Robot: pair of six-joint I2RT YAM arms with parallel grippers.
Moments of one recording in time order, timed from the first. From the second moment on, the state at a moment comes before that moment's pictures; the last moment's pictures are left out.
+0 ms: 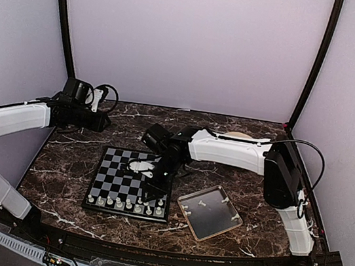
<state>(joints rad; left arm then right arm) -0.29 1.40 0.99 -0.28 0.07 -0.06 1.06 2.29 1.95 -0.92 -0.43 -0.46</state>
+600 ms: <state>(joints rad) -0.29 1.41 0.99 -0.28 0.07 -0.06 1.07 2.29 1.95 -0.92 -0.37 -0.47</state>
